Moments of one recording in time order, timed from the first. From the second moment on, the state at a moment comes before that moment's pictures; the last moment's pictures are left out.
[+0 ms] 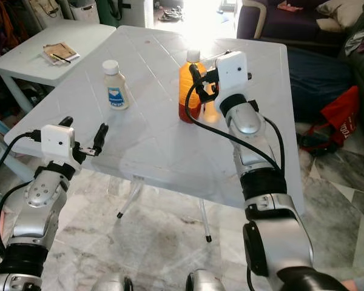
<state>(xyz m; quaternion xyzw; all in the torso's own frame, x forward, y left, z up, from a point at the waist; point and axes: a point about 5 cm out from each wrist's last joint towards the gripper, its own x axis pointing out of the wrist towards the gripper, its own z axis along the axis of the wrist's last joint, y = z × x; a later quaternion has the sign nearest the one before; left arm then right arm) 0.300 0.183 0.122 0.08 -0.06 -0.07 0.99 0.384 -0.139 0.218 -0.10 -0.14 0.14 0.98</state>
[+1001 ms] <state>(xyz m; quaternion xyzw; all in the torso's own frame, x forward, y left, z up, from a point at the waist) 0.288 0.202 0.130 0.11 -0.05 -0.06 0.99 0.403 -0.131 0.229 -0.07 -0.13 0.18 0.97</state>
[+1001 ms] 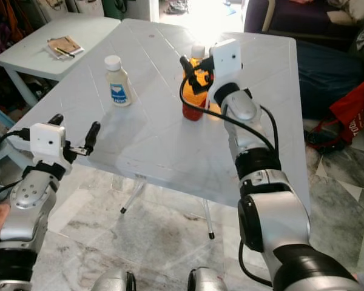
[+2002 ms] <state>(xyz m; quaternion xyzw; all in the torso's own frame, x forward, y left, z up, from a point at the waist) 0.277 0.210 0.132 0.12 -0.04 -0.06 0.99 0.411 -0.119 0.240 -0.06 -0.13 0.21 0.97</state>
